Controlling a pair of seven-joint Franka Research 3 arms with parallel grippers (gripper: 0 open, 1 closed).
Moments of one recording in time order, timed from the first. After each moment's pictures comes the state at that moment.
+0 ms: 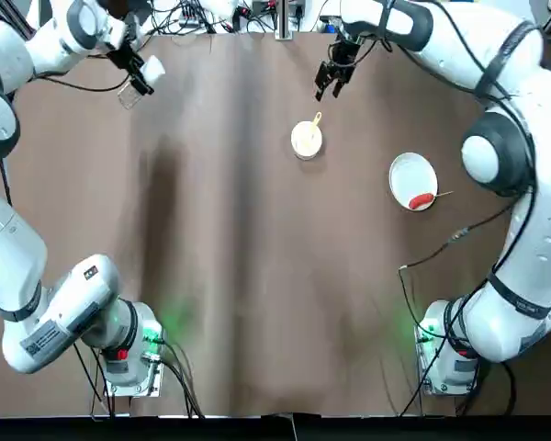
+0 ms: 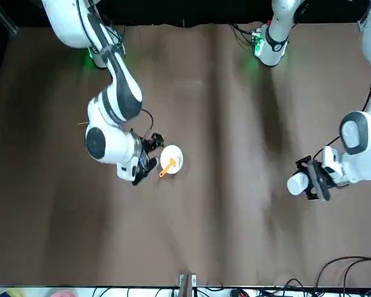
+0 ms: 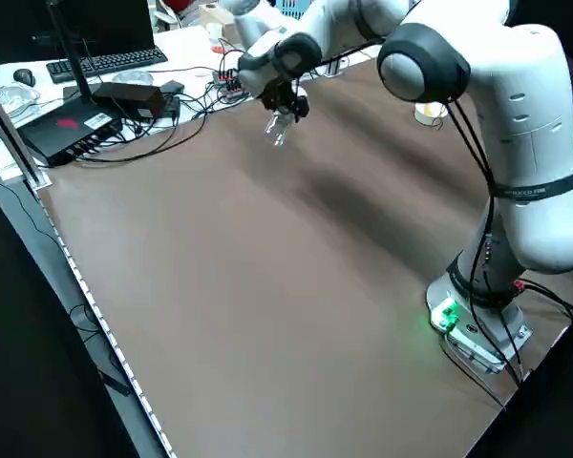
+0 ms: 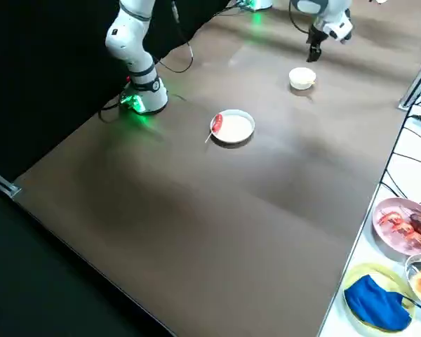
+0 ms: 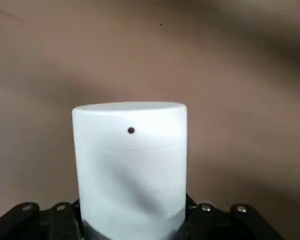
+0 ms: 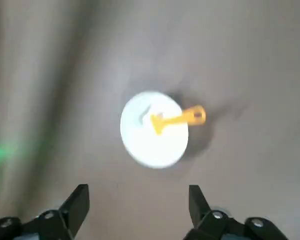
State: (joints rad) left arm 0.65 0.60 -0.66 -1.71 -0.06 2.15 1.30; right arm 0.44 0.55 0.02 -1.48 0.43 1.91 -0.26
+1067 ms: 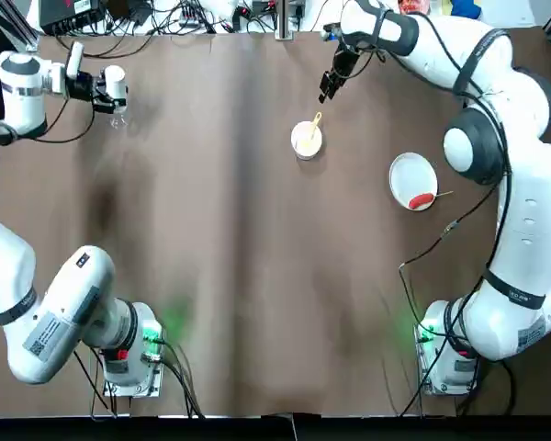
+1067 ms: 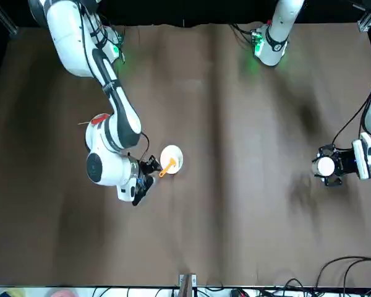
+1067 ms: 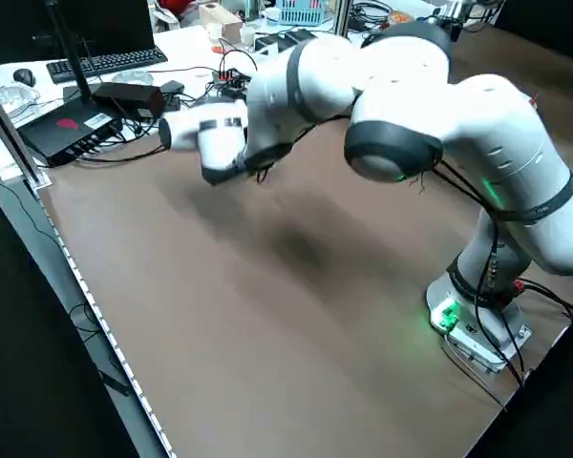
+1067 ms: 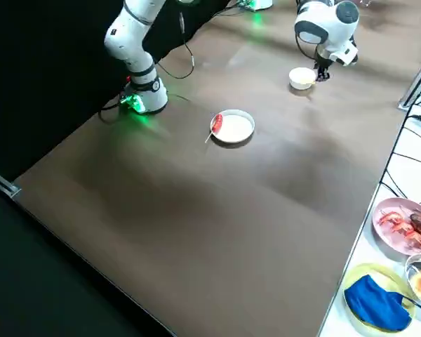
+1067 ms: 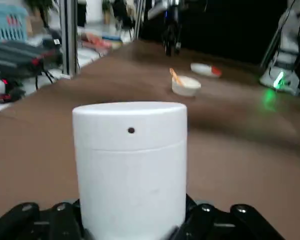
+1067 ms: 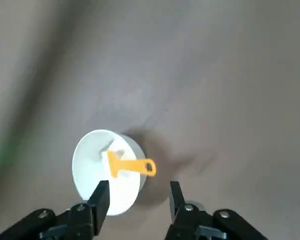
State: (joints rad) left arm 1.00 0.84 -0.66 -1.61 -0.62 1.77 2.03; right arm 0.40 0.73 0.01 -1.39 0.49 2.05 -0.50
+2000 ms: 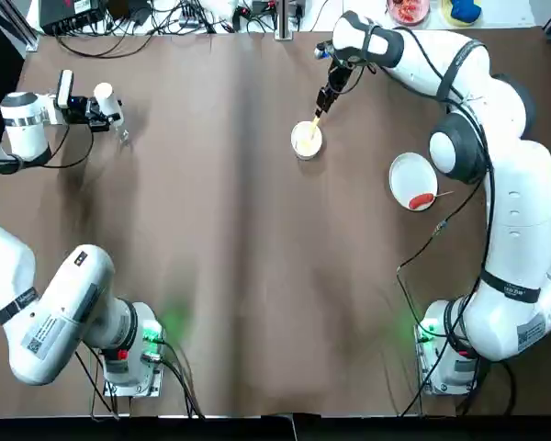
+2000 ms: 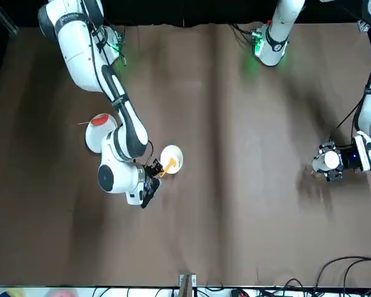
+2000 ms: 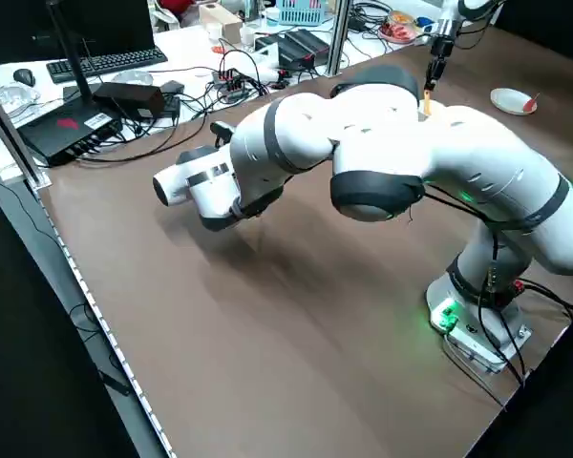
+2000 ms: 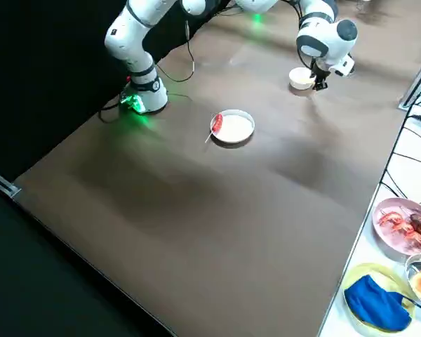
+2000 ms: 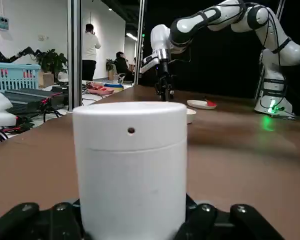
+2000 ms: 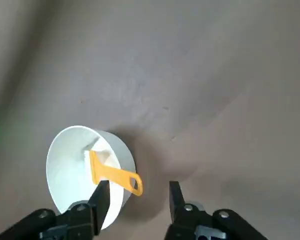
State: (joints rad) left arm 1.06 1.01 -0.61 -1.54 -0.71 1.62 2.23; right arm 0.41 0.84 0.01 -1.32 0.49 2.03 -0.59
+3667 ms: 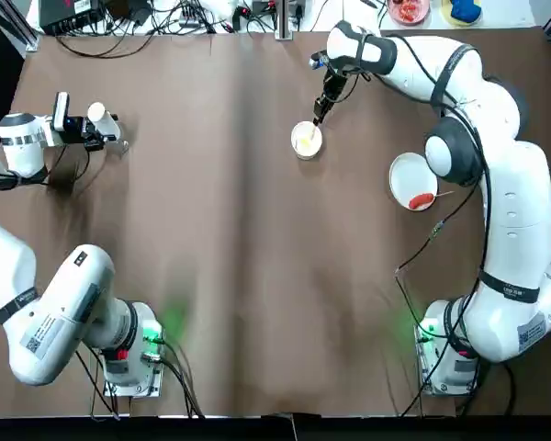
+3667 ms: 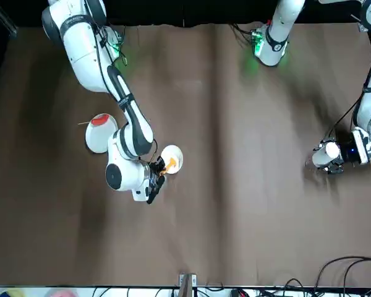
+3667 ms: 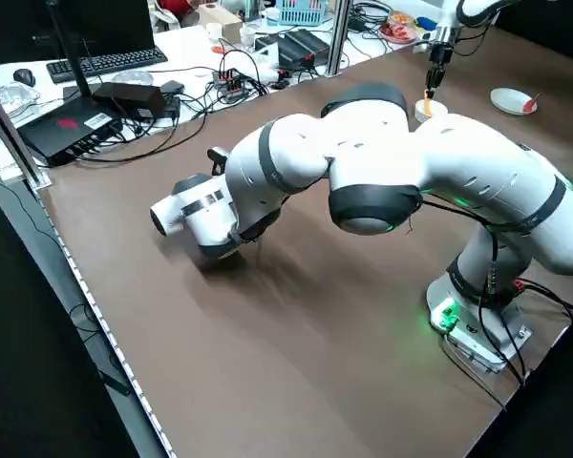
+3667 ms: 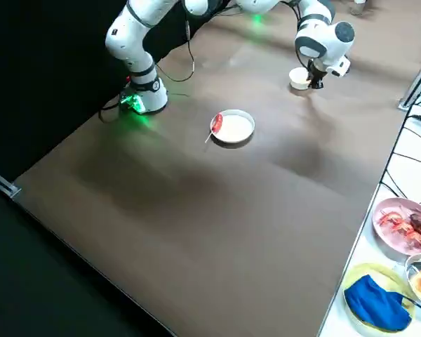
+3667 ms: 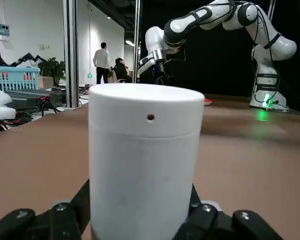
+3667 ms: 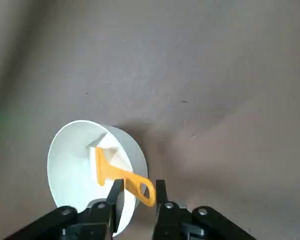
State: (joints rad) left arm 1.06 1.05 -0.51 -1.51 -0.71 1.55 2.34; right arm 0.44 0.86 0.02 -1.33 0.49 2.03 -0.60
